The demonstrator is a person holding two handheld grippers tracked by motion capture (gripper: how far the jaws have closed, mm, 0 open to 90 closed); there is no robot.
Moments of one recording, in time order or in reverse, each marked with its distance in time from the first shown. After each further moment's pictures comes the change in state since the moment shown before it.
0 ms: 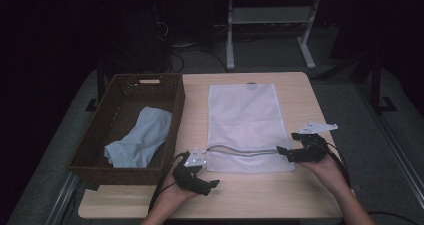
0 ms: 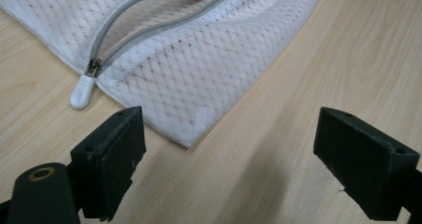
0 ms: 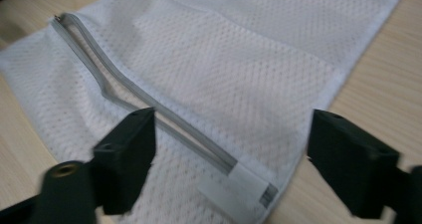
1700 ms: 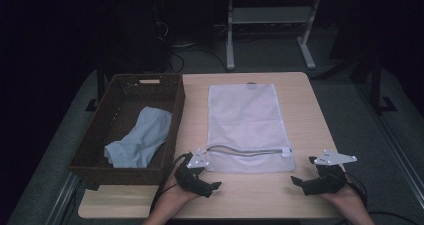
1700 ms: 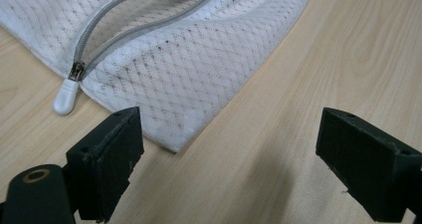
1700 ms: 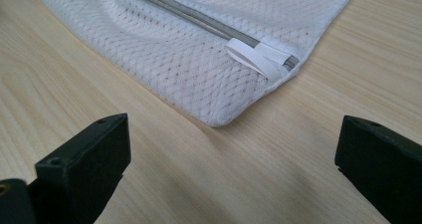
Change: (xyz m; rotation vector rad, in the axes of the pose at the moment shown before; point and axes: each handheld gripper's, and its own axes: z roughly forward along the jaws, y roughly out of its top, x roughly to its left) left arm -0.004 0.001 0.005 0.017 -0.009 0.024; right arm 0.015 -0.078 -0.035 0.021 0.000 -0.009
